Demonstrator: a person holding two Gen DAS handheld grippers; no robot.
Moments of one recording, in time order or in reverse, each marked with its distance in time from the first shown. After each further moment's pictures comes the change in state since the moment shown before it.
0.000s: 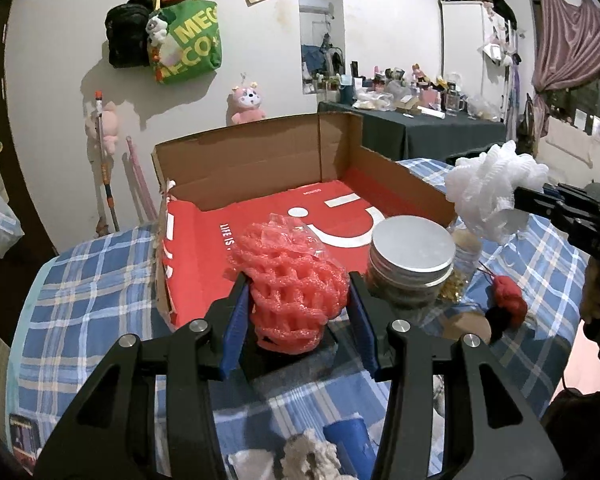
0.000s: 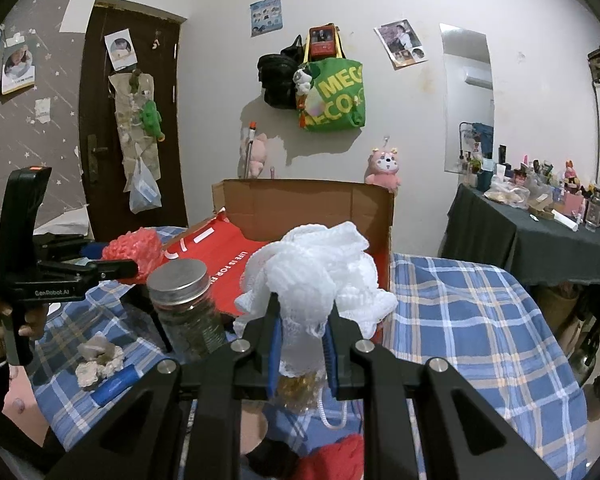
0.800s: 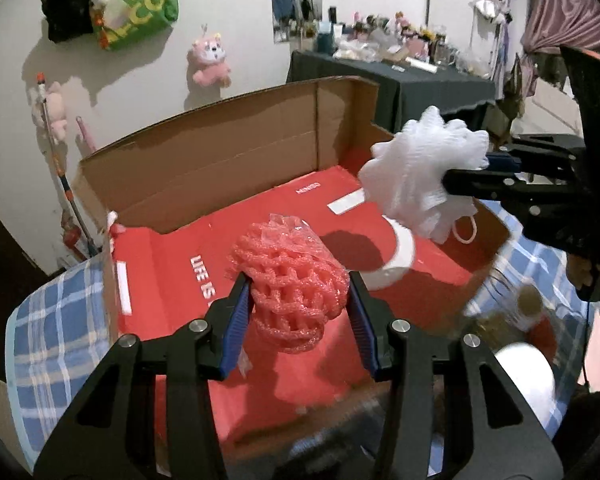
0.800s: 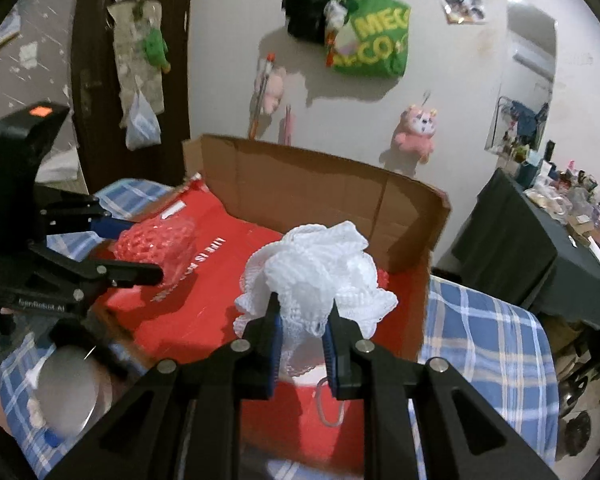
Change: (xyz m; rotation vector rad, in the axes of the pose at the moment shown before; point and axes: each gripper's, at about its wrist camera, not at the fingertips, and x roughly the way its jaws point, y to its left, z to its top) left arm 0.126 0.027 0.088 0.066 0.225 -0.113; right arm 0.162 -0.016 0.086 -0.135 0.294 0.042
